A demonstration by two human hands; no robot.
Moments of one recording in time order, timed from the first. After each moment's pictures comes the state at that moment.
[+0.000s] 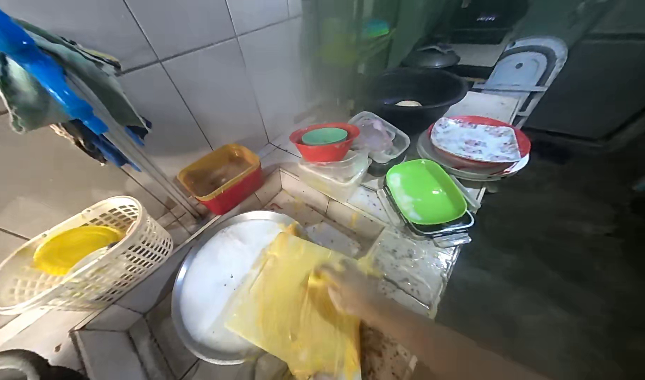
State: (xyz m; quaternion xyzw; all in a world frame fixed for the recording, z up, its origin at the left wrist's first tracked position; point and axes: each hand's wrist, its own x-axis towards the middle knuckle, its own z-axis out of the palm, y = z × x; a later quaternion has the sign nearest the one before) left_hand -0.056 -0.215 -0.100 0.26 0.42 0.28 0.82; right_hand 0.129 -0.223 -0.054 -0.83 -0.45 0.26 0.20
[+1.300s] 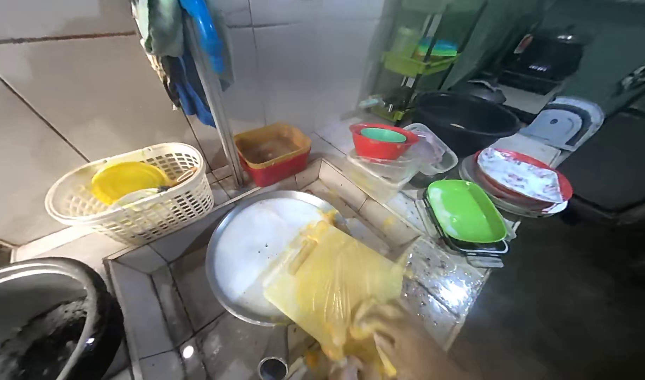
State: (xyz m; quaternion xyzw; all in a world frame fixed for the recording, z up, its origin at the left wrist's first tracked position) left_hand -0.053 -0.217 -0.079 0.20 0.48 0.22 0.83; right_hand 0.066 -0.268 -0.061 -0.83 -0.47 0.13 0.25
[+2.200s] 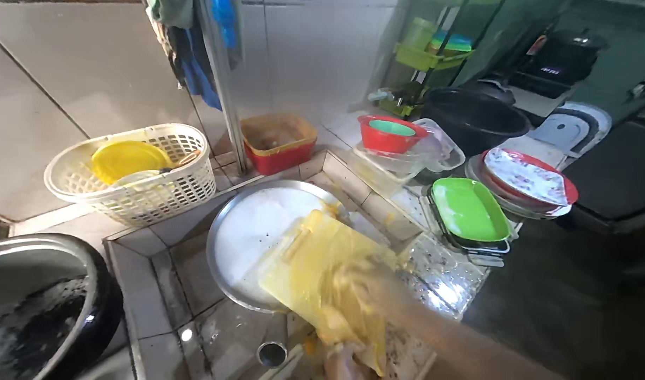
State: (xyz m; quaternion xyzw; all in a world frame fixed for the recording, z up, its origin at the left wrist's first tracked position) left_hand -0.050 -0.215 -0.082 0.20 0.47 0.24 0.82; right_hand 0.101 -0.212 -0.050 -0.83 -0.51 0.18 0.15
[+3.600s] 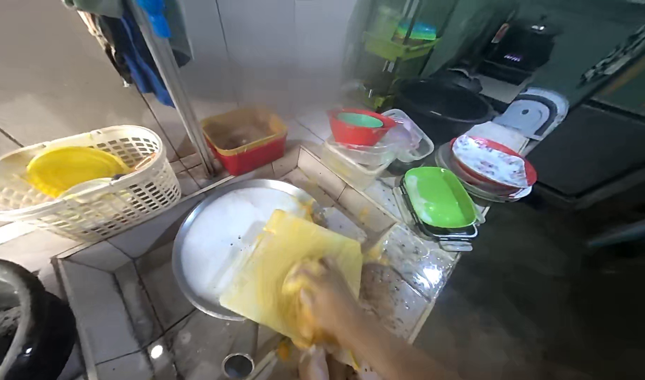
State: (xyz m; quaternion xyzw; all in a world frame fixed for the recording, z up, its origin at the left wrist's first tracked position) left_hand -0.050 -0.211 -0.092 0.25 0.51 0.21 0.80; right_hand 0.066 -0.189 -0.054 -0.83 -0.46 0.22 0.22
